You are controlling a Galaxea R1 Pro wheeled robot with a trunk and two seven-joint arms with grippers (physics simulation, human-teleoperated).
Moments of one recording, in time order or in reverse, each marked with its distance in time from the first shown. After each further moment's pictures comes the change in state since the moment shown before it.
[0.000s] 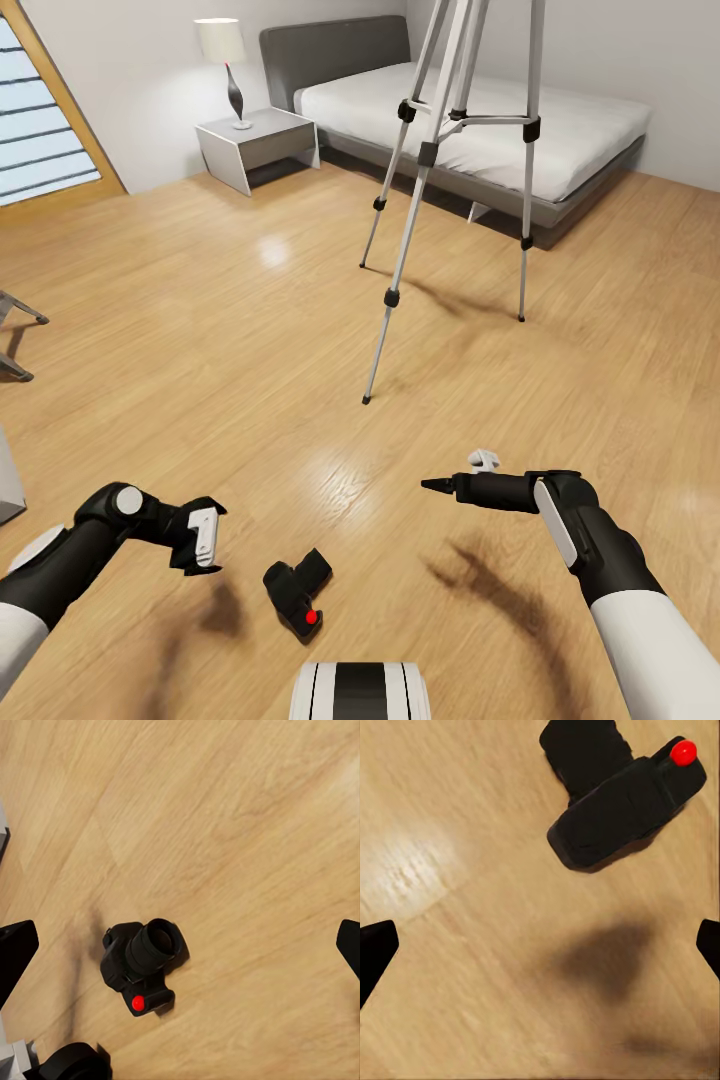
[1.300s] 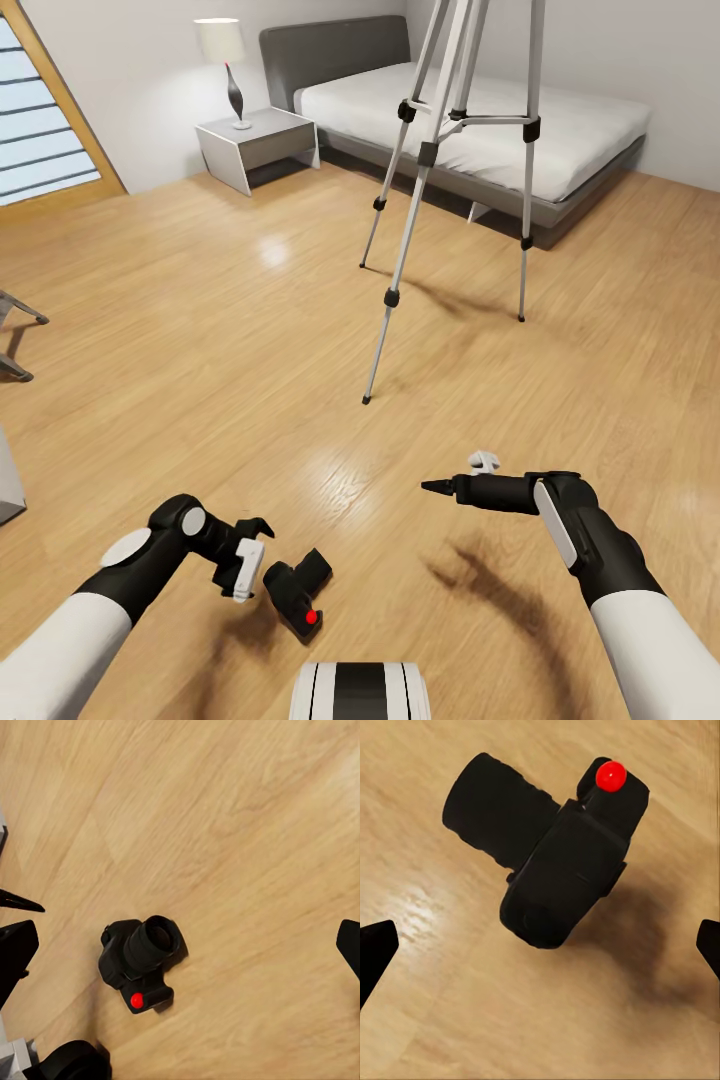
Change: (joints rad) left arm -0.027 -0.225 0.004 0.171 -0.347 -0.311 0.009; right arm 0.000 0.000 0.000 0.011 0.003 -0.001 0.000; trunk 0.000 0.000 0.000
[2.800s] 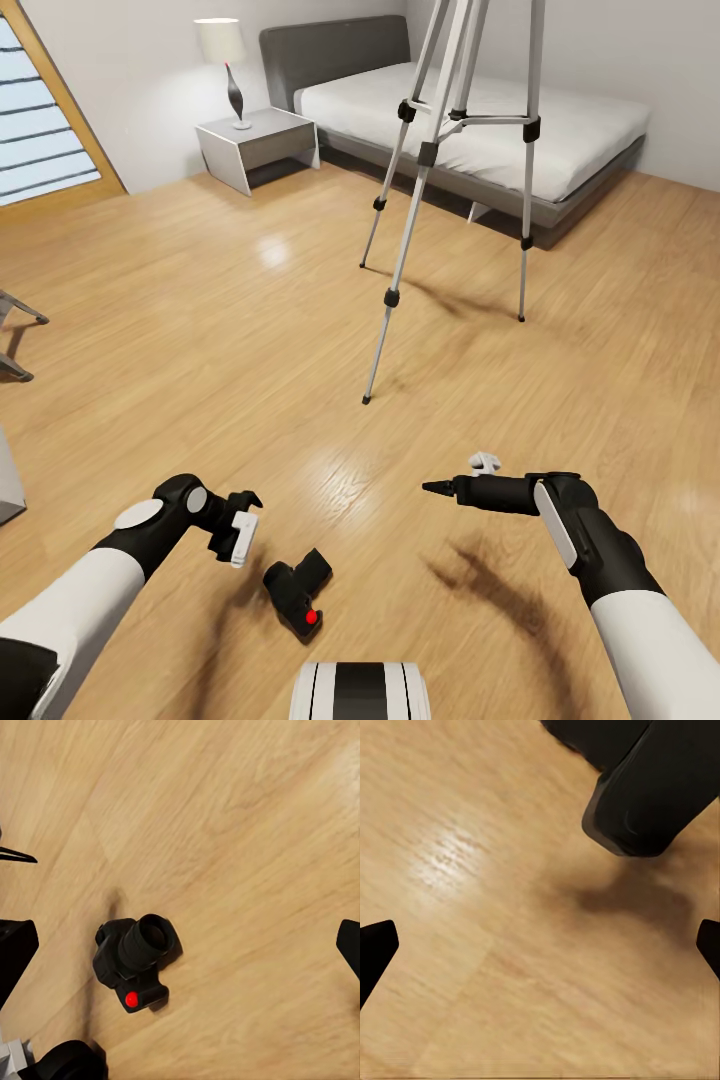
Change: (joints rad) left arm -0.154 -0.016 0.002 0.241 -0.165 -0.027 0.197; right arm 0.000 -0.001 0.000 0.008 0.002 -0.003 -0.010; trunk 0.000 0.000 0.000
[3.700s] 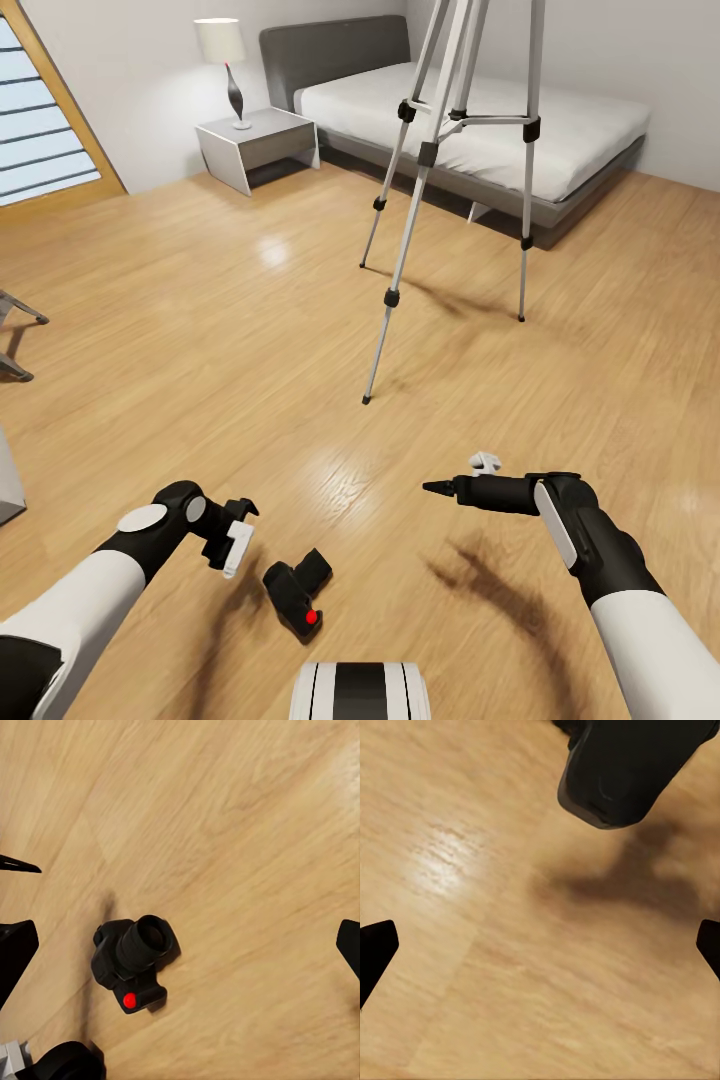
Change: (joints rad) left arm -0.001 -0.005 0.000 0.057 -0.108 -0.060 0.052; right arm 0.000 0.000 -0.001 0.001 0.002 -0.004 -0.003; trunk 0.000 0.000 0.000
